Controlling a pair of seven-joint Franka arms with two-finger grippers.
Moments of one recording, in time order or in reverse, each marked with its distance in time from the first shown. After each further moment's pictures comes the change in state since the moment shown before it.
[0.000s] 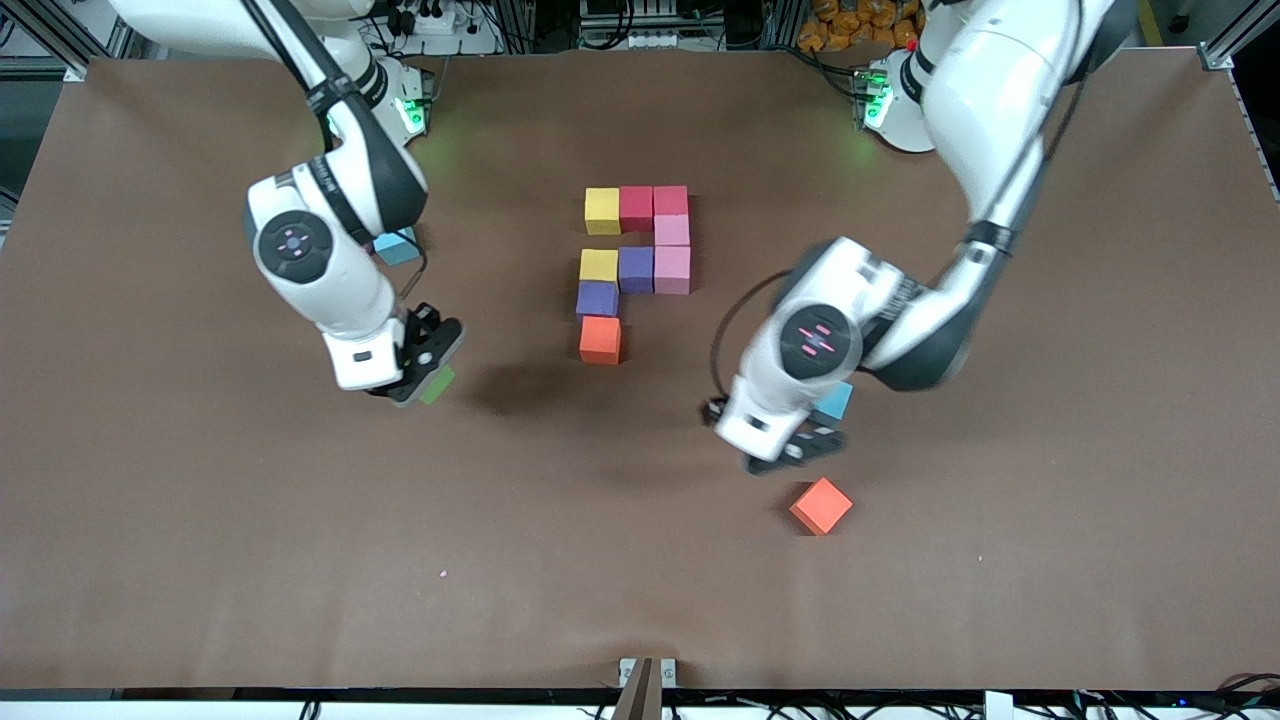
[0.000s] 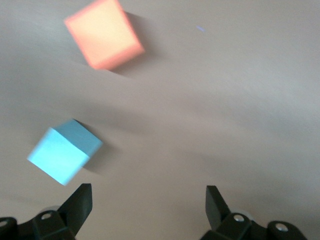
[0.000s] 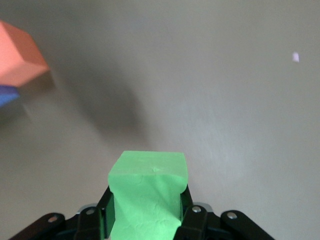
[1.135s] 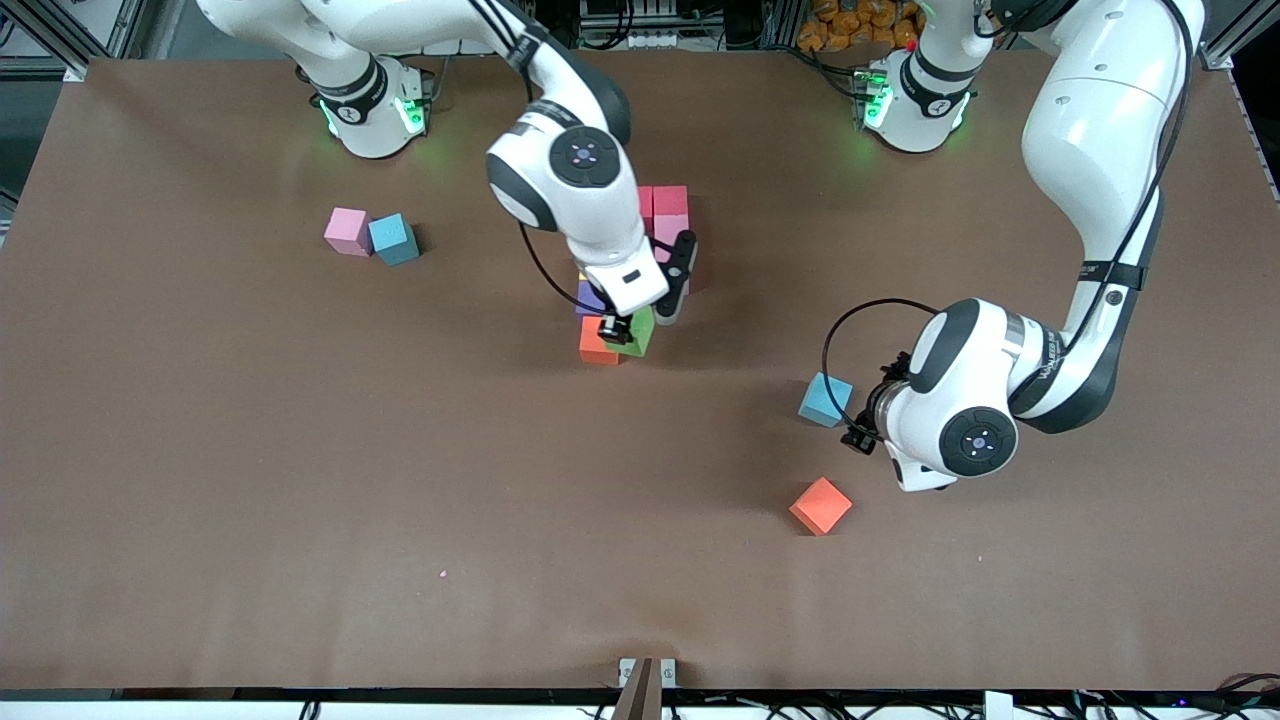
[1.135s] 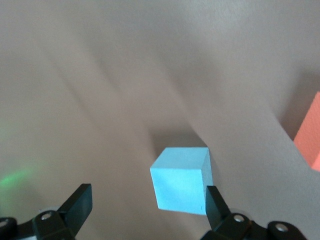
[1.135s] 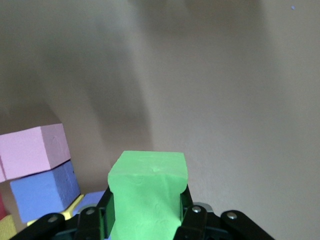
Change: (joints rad) left arm 0.191 -0.007 -0.004 -0.094 -0.018 -0.202 -0.501; right arm 0.641 0.254 -0.233 0.343 0.020 0.005 0.092
